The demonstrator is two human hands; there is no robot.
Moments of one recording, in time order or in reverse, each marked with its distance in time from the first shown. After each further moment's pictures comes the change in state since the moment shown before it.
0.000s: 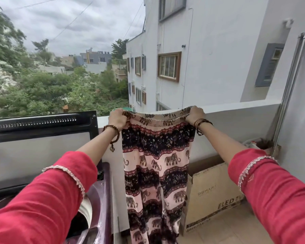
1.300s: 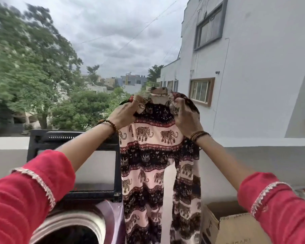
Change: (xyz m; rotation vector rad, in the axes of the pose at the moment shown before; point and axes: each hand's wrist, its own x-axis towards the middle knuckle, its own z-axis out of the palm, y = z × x) left_hand 0.004 0.049 -0.118 0.536 0.034 0.542; right_hand 0.027 -0.114 0.009 0.237 0.423 -0.913
